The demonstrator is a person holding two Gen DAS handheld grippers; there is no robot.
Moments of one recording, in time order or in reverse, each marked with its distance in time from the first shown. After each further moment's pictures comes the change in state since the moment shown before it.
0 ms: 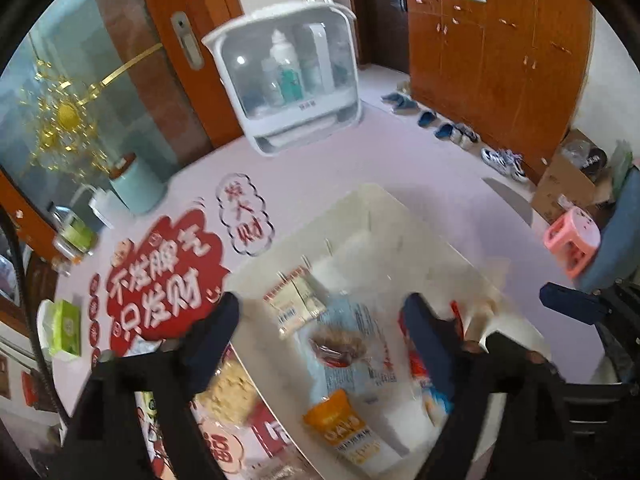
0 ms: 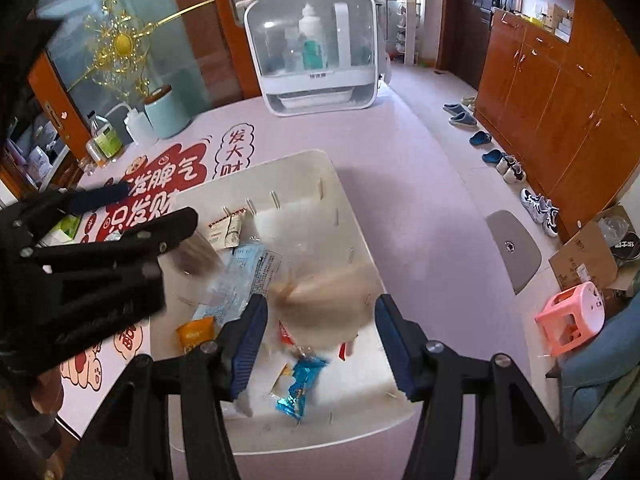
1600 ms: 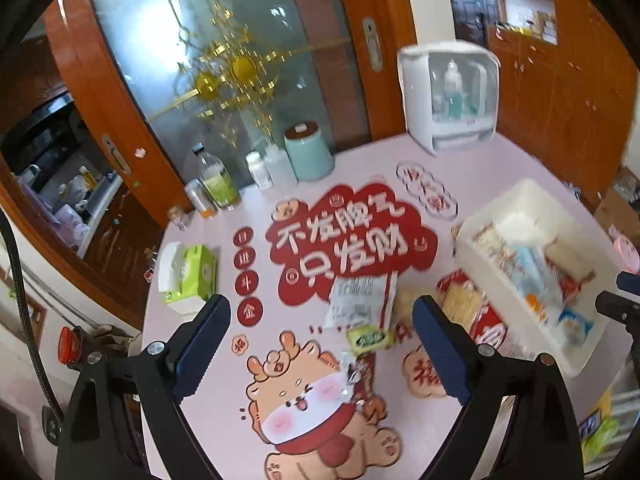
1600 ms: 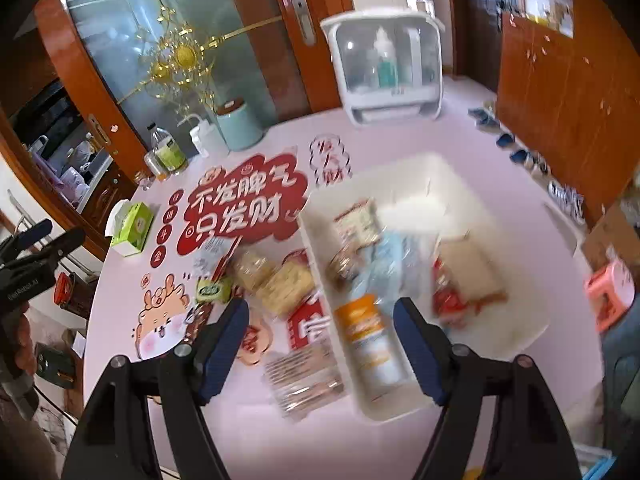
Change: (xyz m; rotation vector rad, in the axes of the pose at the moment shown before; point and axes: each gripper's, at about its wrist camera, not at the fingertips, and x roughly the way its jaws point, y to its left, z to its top) left arm -0.129 0.284 -0.138 -0.123 -0.041 0.179; right arm -0.057 0.164 -0.045 0.113 -0.045 0.121
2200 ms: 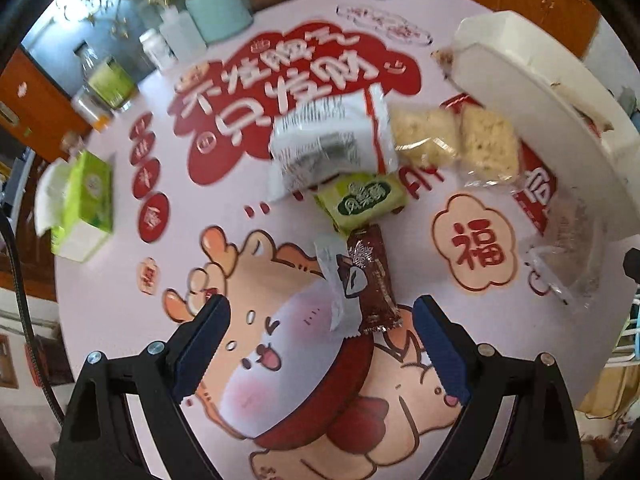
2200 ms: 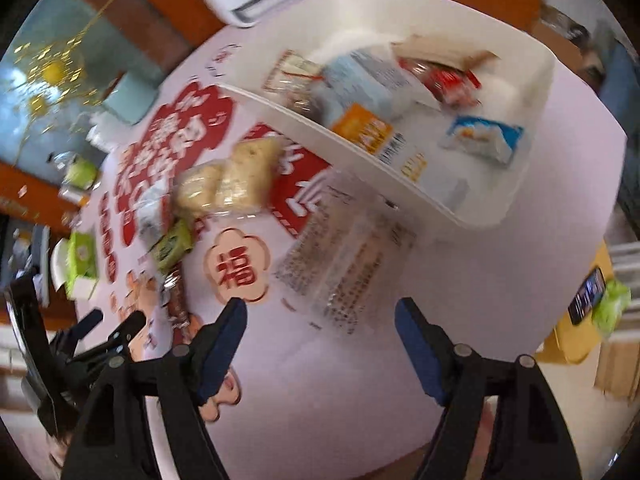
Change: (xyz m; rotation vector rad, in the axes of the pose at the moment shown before) left arm 0.177 -0.012 -0.107 0.177 0.355 -0.211; right arm 0.090 0.021 -0.106 0.534 0.191 -0.174
